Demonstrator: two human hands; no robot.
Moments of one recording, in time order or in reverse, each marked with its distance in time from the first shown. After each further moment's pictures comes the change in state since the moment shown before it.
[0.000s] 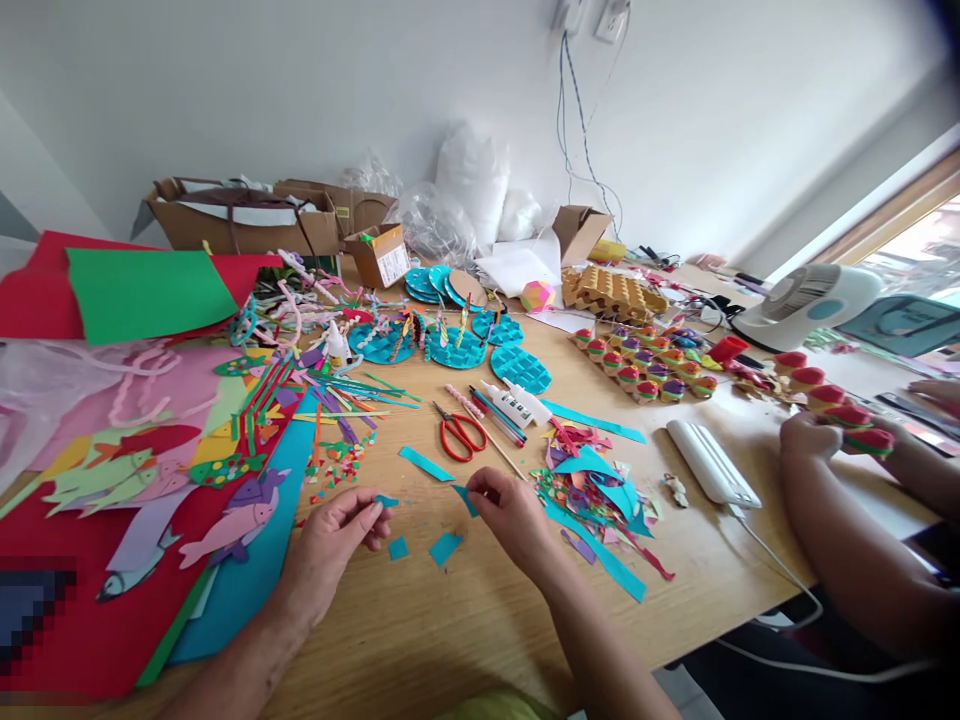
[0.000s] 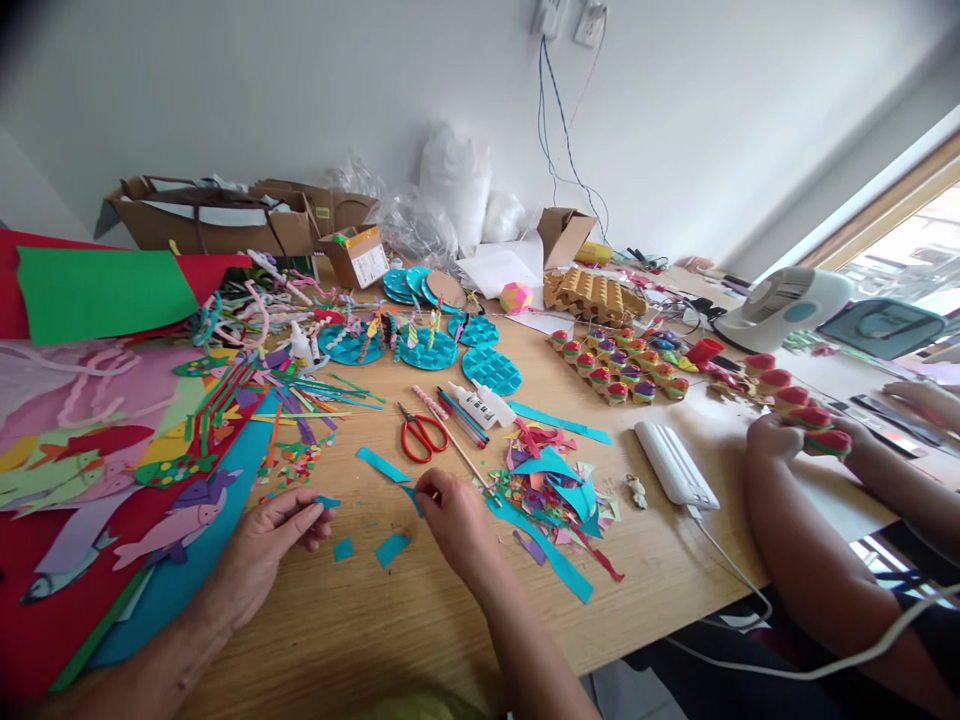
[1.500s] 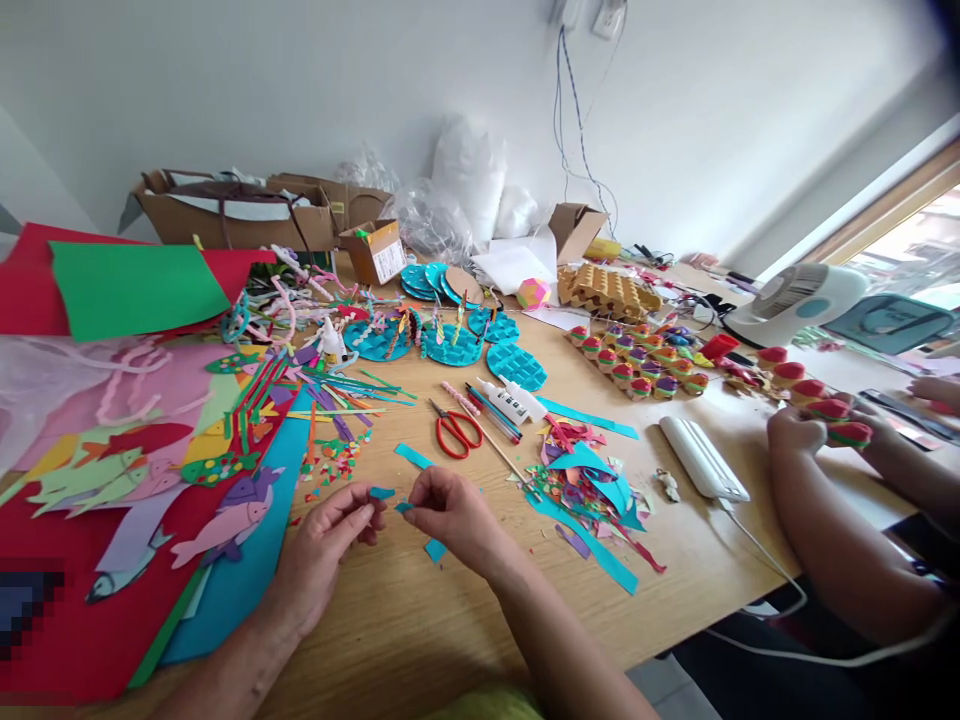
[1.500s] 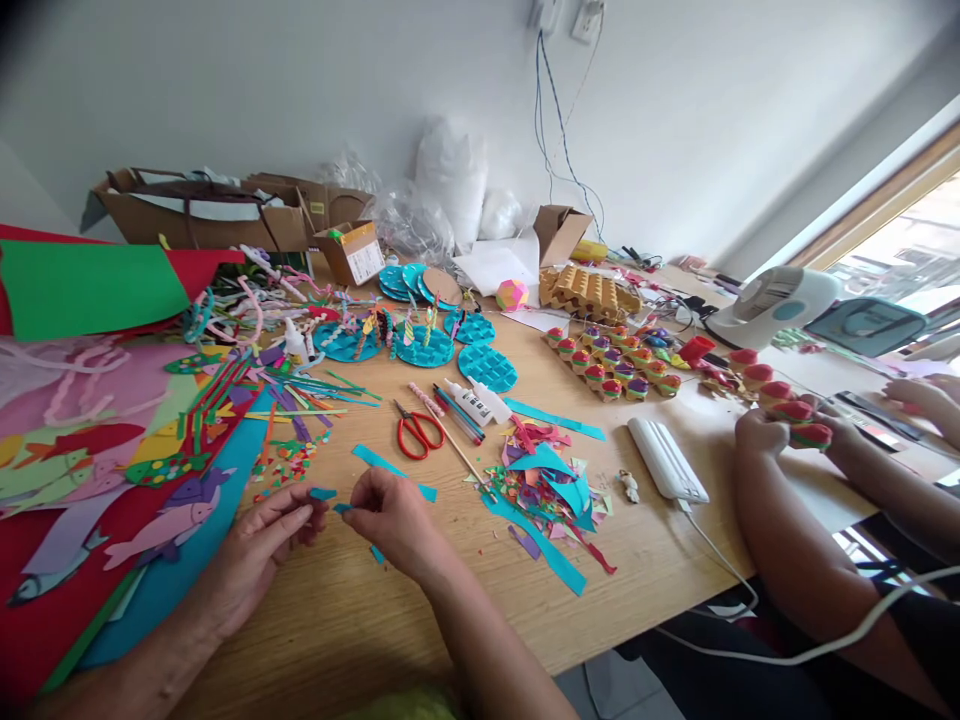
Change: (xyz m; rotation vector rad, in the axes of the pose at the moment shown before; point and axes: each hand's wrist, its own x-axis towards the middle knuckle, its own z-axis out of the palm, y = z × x) left_hand -0.004 -0.007 -0.004 -0.219 -0.063 -0.014; right_hand 0.004 -0.037 0.034 0.520 -0.207 -0.033
